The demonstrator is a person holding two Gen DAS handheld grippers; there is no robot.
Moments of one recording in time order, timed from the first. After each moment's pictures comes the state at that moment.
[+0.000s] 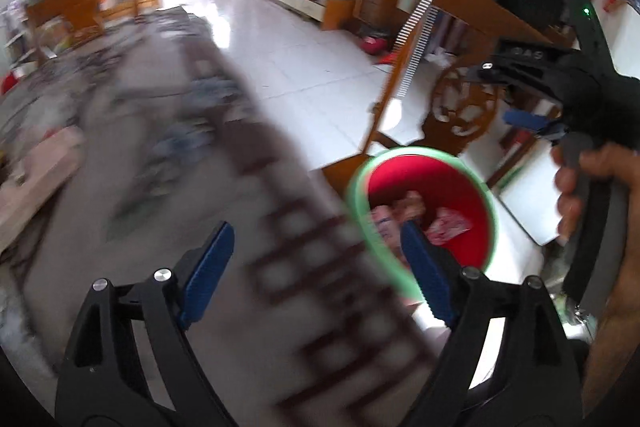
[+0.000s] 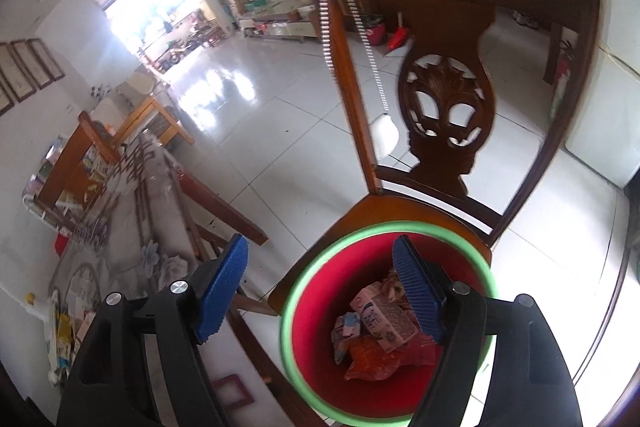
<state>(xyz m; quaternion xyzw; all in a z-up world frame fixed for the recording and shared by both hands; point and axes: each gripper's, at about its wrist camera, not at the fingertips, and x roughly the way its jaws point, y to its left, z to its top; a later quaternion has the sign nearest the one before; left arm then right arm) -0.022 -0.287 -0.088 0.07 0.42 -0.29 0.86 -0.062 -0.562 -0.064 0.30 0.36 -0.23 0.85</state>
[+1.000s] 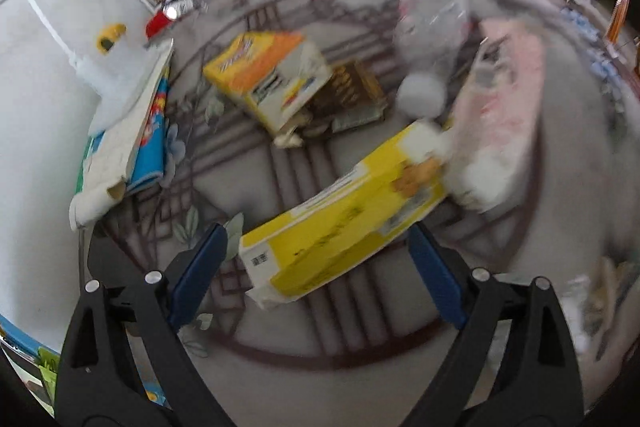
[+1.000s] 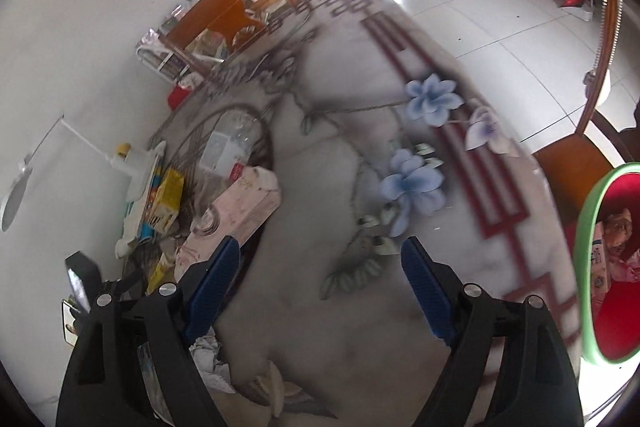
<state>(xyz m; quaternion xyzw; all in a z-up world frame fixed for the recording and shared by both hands) 0.124 0.020 -0.122 0.22 0.50 -0.04 0.84 0.062 -0.316 -0.077 0.28 0.47 0.07 0.83</state>
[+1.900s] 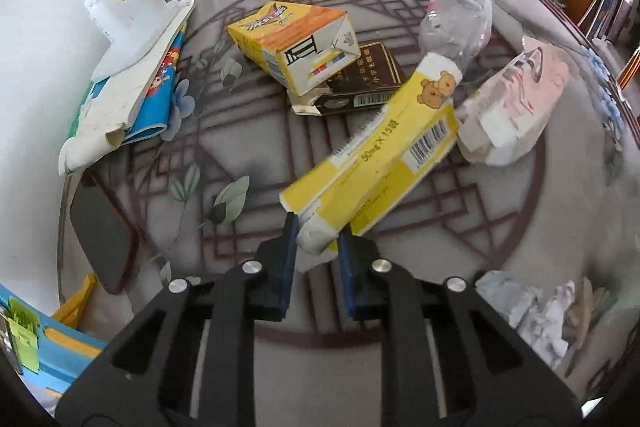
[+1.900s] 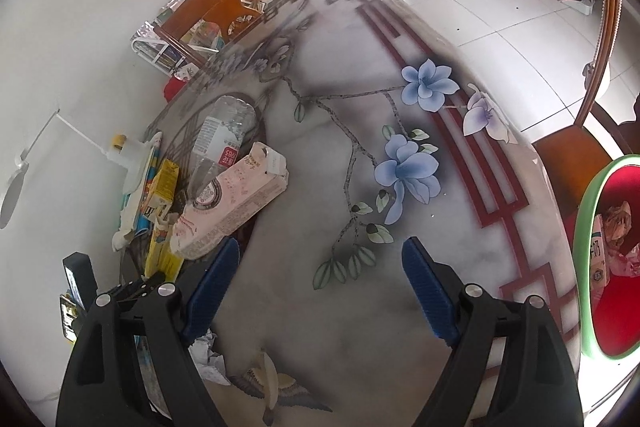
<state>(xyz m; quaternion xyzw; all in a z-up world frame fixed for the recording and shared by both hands) 0.118 0.038 -0.113 0.13 0.53 -0.02 0.84 0.058 -0.320 -0.082 0.28 0.49 0.07 0.82</state>
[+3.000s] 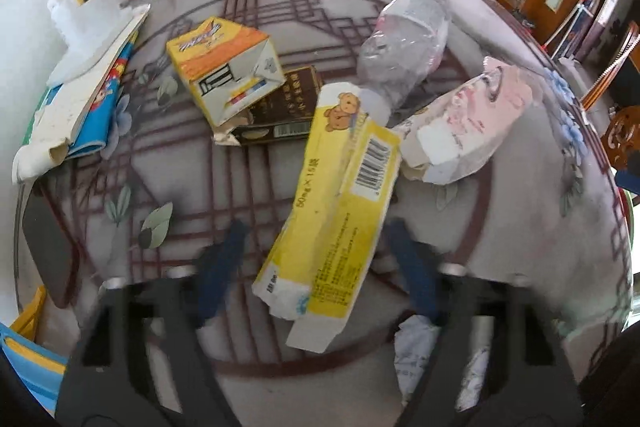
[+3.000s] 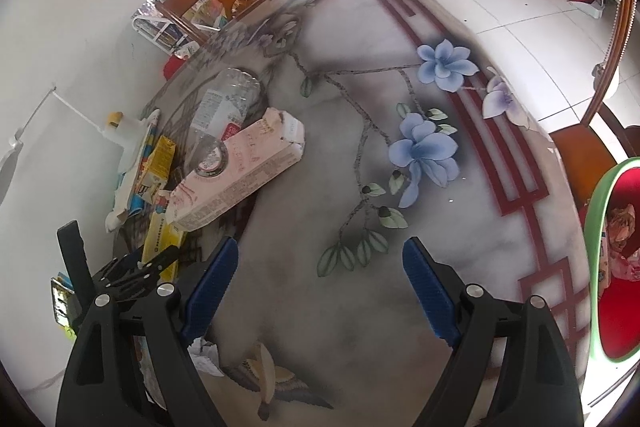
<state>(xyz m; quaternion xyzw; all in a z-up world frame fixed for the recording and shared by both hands) 0.132 0.010 -0.117 0.07 0.52 -0.09 0.85 0.064 -0.301 -0.092 0.26 0.51 0.09 0.81</state>
